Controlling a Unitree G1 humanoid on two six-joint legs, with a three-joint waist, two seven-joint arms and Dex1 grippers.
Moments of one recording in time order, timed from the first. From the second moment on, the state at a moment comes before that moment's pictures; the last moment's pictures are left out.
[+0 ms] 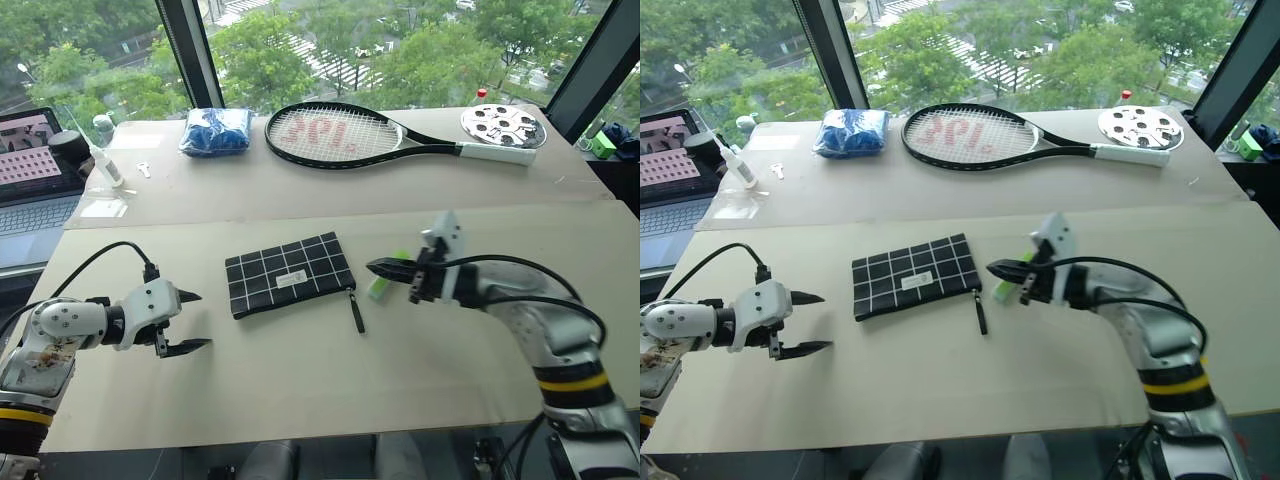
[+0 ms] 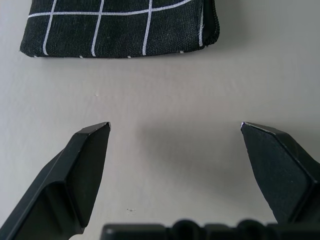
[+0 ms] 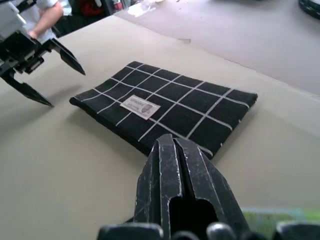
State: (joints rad) left arm -0.13 0.96 0.05 0.09 -0.16 0.02 -1.17; right arm -0.50 -0.58 0.15 -0.16 0.46 0.62 0.85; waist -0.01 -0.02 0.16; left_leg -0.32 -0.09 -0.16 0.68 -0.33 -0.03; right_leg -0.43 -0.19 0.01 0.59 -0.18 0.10
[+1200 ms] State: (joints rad) left arm -0.39 0.79 -0.08 0.42 -0.08 -0.43 -1.21; right arm -0.64 -0.46 0.36 0.24 -0.03 0.21 0.83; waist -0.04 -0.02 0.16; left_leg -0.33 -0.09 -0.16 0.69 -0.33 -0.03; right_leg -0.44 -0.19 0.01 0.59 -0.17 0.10
